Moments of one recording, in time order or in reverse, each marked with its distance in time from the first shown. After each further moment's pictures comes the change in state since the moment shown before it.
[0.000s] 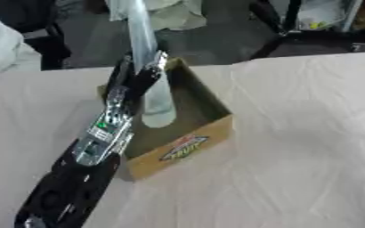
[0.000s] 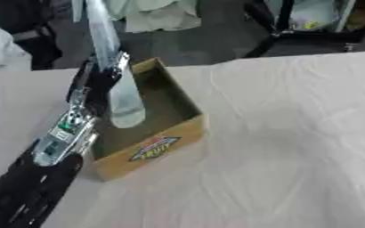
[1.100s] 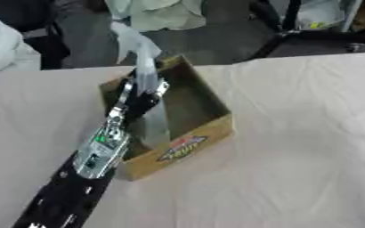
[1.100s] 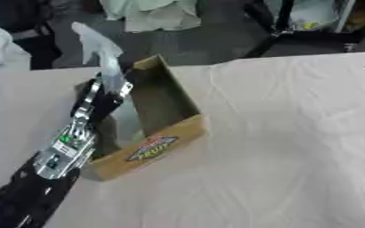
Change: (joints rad) left arm 0.034 0.038 0.002 0.062 -0.252 0.018 -0.063; right arm 0.007 0.000 0.002 0.000 0.000 0.000 0.000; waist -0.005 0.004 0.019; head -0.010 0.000
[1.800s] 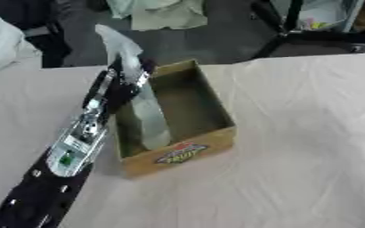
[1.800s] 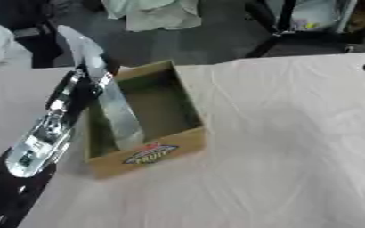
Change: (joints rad) left arm 0.029 0.050 0.023 -0.110 0.023 0.119 -0.043; right arm 0.012 -0.001 -0.003 0.000 0.000 -0.004 -0.004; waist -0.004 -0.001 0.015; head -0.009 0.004
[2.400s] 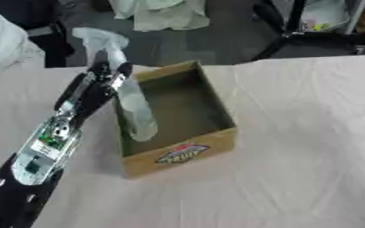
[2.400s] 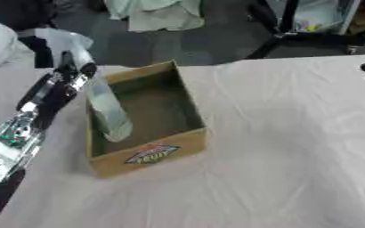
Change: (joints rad) left arm 0.078 0.100 0.000 -0.085 -0.002 0.078 -0.118; right arm 0.007 -0.006 -0.006 0.000 0.000 -0.004 -0.004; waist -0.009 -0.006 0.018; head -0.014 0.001
